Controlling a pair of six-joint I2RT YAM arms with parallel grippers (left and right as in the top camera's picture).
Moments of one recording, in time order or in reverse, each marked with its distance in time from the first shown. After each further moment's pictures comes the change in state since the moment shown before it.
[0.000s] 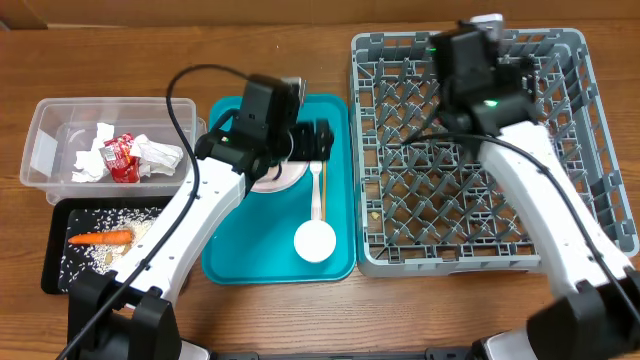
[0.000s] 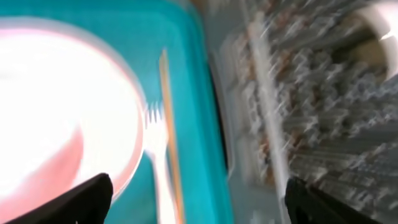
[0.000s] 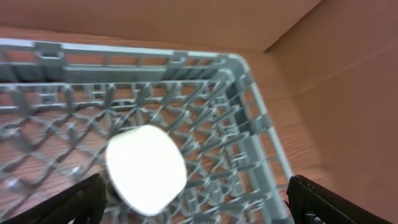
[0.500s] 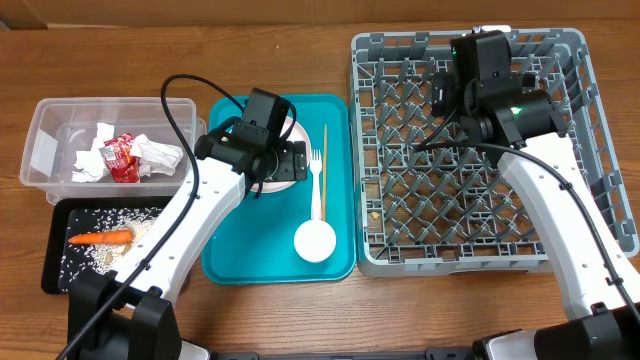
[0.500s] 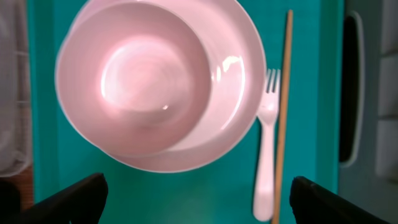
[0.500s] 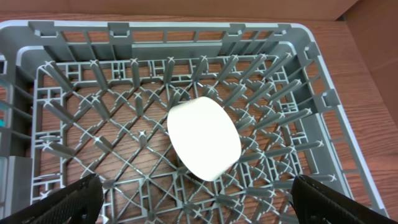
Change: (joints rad) left arm 0.000 0.002 0.000 -0.182 -0.302 0.000; right arm -0.020 -0.047 0.000 -0.083 -0.259 0.083
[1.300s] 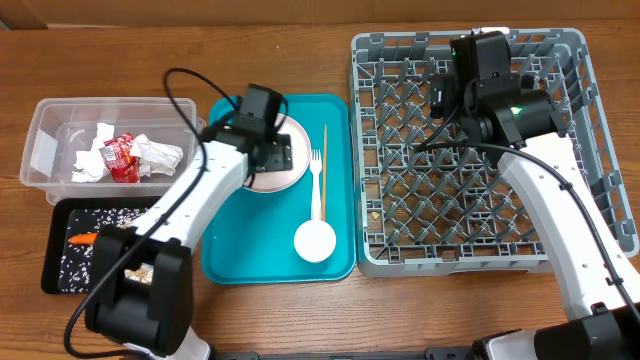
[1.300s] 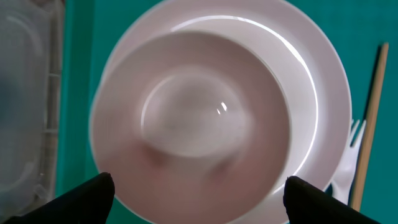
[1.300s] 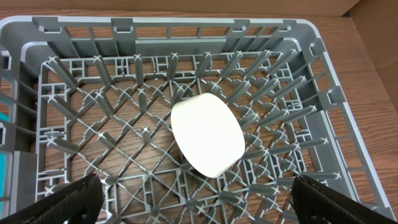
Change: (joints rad) left arm 0.089 0.143 0.005 0.114 -0.080 0.024; right arm 0.000 0.000 0.000 -0.011 -0.012 0.003
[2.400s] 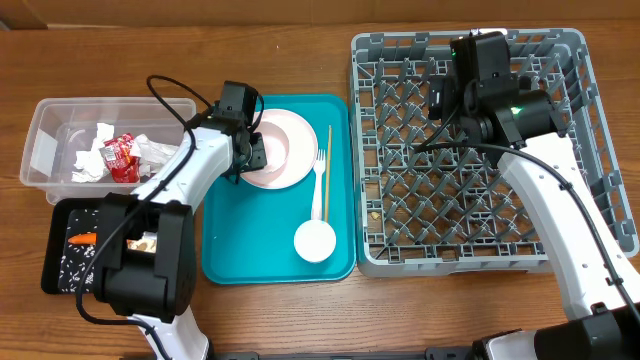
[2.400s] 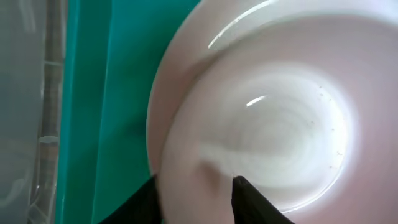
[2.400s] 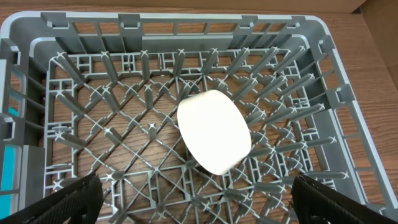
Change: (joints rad) left arm 0.096 0.141 0.041 -0.010 0.053 0.002; right arm 0.000 0.000 0.000 -0.006 -0.027 0.000
